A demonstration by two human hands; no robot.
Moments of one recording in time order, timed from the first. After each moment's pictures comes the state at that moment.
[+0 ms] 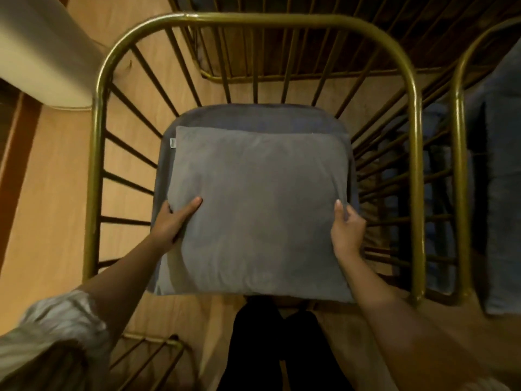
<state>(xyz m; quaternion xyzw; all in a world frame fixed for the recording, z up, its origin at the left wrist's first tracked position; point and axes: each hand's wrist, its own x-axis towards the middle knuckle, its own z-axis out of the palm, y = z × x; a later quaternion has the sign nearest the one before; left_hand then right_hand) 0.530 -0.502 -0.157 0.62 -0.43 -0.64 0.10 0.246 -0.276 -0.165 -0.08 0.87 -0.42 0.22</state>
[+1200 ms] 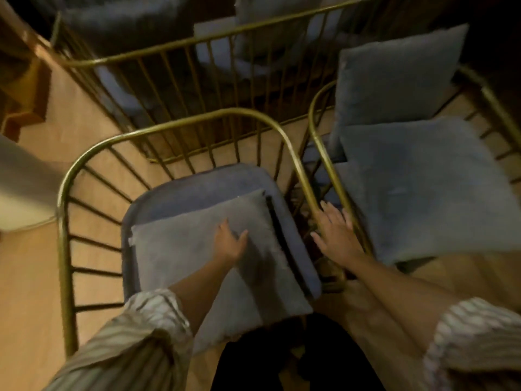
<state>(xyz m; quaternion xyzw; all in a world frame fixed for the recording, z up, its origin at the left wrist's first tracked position) 0.330 -0.371 -0.054 0.47 -0.76 -0.45 -0.03 0.158 -0.152 -0.039 -0.39 0.91 -0.06 0.15</state>
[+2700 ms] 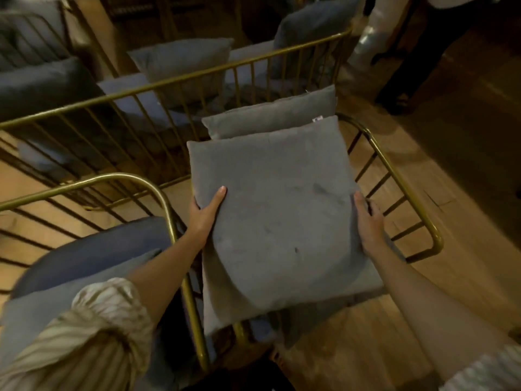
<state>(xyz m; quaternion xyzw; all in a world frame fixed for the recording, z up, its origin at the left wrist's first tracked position) -0.029 -0.226 0.057 0.46 -0.57 -0.66 0.14 -0.195 0.068 0.074 0.10 0.80 -0.56 0.16</state>
